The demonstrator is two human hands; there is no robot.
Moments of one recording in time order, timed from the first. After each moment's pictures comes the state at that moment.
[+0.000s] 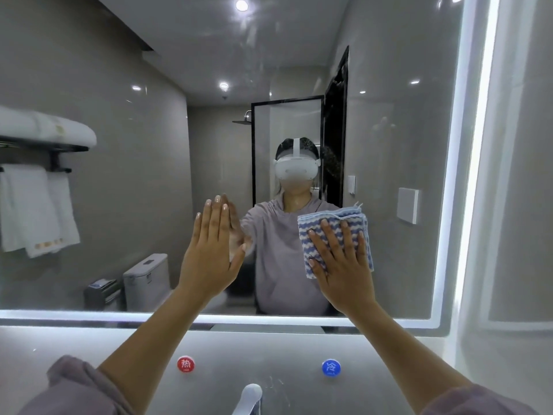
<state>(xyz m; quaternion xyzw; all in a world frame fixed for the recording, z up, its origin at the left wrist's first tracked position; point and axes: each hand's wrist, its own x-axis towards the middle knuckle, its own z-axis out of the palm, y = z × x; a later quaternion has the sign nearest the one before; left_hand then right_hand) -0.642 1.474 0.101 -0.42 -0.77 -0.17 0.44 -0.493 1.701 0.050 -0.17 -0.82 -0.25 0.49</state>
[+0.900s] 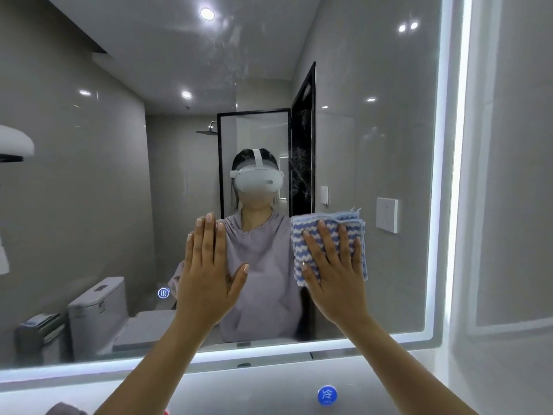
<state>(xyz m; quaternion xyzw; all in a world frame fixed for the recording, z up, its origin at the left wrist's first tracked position) -0.684 1.523 0.078 -0.43 -0.73 -0.23 0.49 -0.509 1.693 0.066 -0.22 -0.79 -0.23 0.53</state>
